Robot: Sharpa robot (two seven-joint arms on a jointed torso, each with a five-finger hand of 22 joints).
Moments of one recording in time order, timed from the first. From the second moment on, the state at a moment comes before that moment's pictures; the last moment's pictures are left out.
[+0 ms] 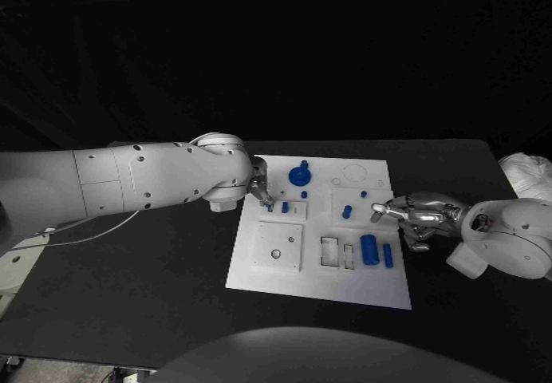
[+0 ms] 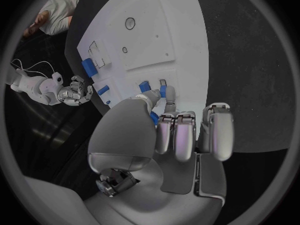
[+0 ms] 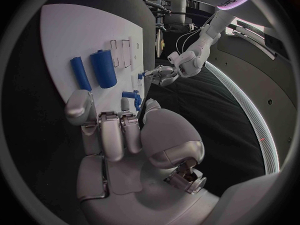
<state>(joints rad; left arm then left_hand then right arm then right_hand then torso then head) 1.36 -0.67 -0.23 1.45 -1.04 0.07 -0.68 1.34 -0.03 0.40 0.15 0.27 0.93 0.08 0.43 0.88 1.46 -0.02 1.57 1.31 1.47 -0.06 1.57 1.31 0.02 1.46 0.05 1.48 1.31 1.25 -1.01 -0.23 1.57 -0.54 0.07 -0.08 1.16 0.29 -0.20 0.28 0.39 0.50 0.14 0.68 0.50 1.46 0.07 1.53 1.46 1.47 0.00 1.46 1.31 0.10 1.27 0.11 1.07 1.31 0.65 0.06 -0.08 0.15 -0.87</state>
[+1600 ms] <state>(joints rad) 1.35 -0.67 -0.23 1.44 -1.05 0.09 -0.67 1.34 -0.03 0.40 0.15 0.25 0.93 0.08 0.42 0.88 1.46 -0.02 1.57 1.31 1.47 -0.06 1.57 1.31 0.02 1.46 0.05 1.48 1.31 1.25 -1.01 -0.23 1.57 -0.54 0.08 -0.08 1.16 0.29 -0.20 0.29 0.39 0.50 0.14 0.68 0.49 1.47 0.07 1.52 1.47 1.47 0.00 1.46 1.31 0.10 1.27 0.11 1.06 1.31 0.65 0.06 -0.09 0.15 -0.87</state>
